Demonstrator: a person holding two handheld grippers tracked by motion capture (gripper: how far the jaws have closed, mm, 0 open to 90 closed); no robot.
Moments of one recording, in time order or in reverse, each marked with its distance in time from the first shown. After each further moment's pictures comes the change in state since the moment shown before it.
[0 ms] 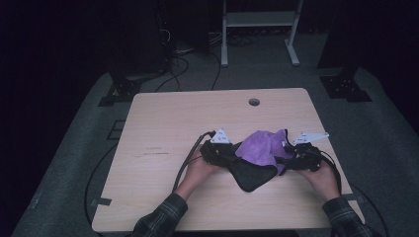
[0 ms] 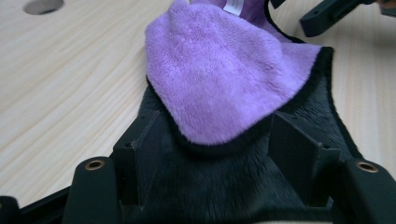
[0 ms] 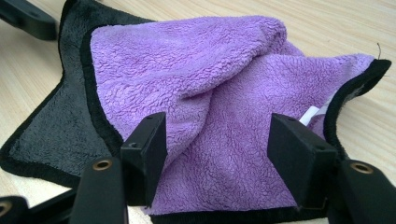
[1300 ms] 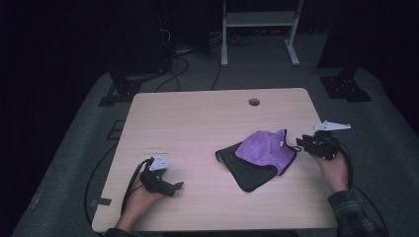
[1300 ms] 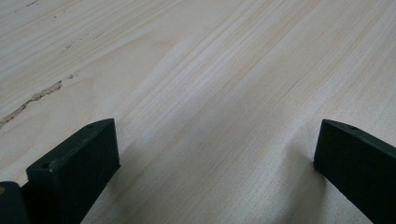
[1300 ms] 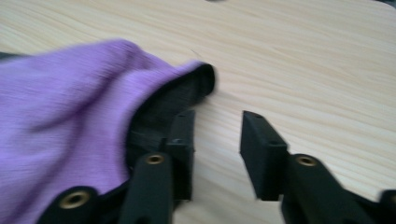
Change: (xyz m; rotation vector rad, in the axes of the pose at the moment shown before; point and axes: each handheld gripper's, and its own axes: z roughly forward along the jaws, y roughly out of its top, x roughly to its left) left arm 0.014 -0.143 -0.133 0.142 0.245 -0.159; right arm -0.054 -0.002 -0.022 -0.061 -0.238 0.152
